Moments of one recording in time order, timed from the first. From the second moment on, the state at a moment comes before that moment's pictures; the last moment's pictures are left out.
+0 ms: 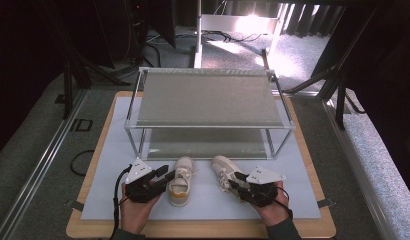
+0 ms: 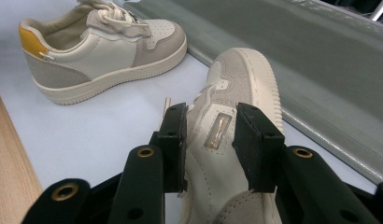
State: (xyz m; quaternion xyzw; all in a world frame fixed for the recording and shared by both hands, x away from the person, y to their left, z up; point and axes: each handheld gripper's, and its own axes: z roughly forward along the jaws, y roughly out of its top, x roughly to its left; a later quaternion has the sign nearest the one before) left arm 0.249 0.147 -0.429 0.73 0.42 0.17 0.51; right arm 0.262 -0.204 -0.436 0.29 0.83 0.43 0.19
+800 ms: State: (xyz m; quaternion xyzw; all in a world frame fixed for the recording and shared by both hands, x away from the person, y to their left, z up) left arm 0.251 0.148 -0.431 0.73 0.43 0.16 0.51; right arm 0.277 -0.220 -0.432 0.32 0.82 0.44 0.19
